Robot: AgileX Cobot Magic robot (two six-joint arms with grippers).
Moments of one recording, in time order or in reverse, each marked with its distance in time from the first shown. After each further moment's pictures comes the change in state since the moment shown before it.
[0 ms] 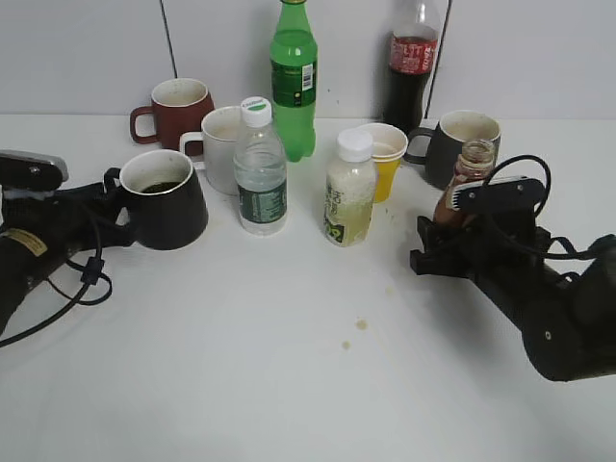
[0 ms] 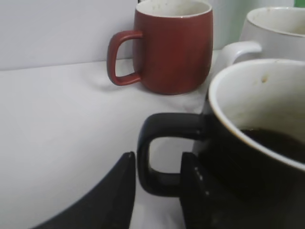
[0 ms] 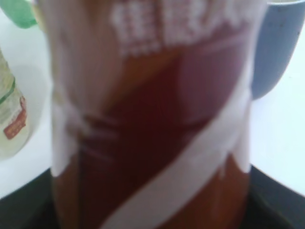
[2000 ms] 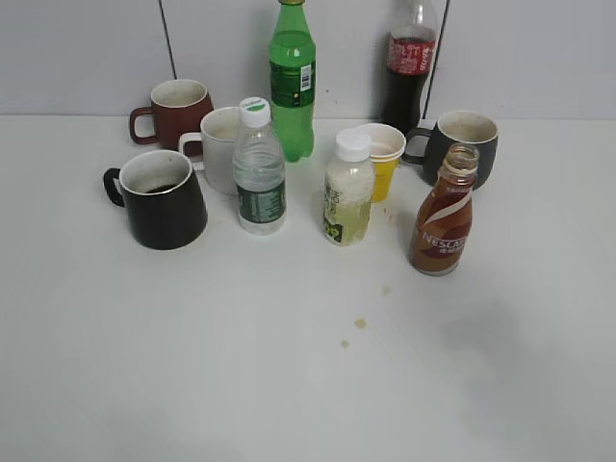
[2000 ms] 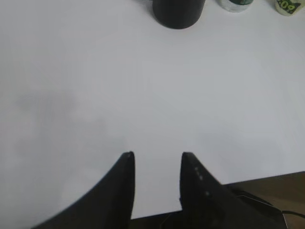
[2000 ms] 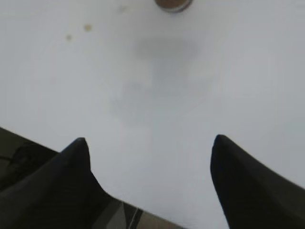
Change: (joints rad) left arm 0.000 -1.653 -0.105 -0.142 2.377 -0.014; right arm 0.000 -1.390 -0.062 -0.244 2.077 0.109
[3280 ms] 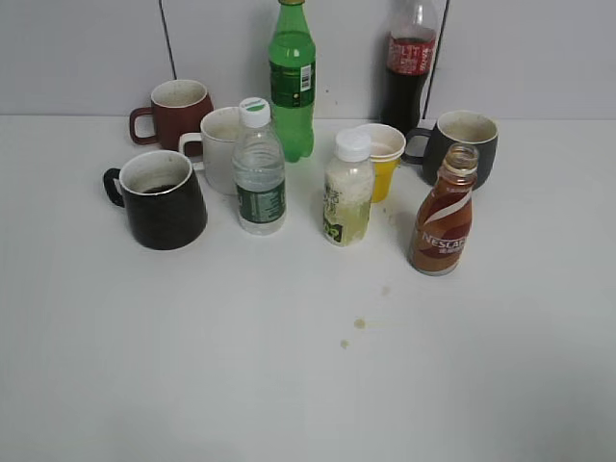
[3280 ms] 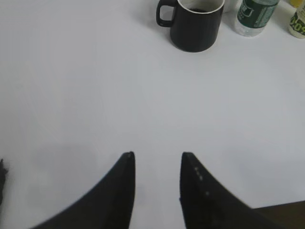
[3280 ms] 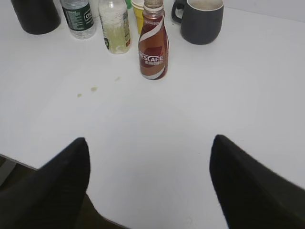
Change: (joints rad) left arm 0.000 -0.279 0.198 0.065 -0.115 0.000; right arm 0.000 -0.769 0.110 -0.030 0.150 0.018
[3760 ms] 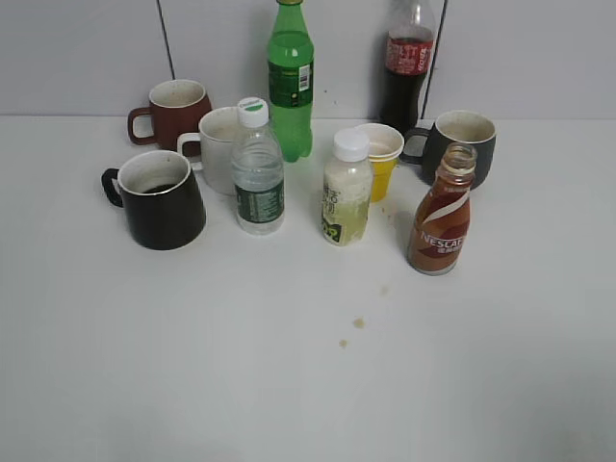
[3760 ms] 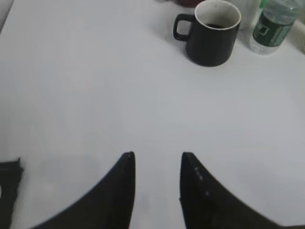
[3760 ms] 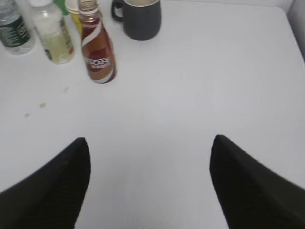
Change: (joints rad) left arm 0.072 -0.042 0.000 0.000 -0.002 0.000; right arm -0.248 0.000 0.000 0.008 0.000 0.001
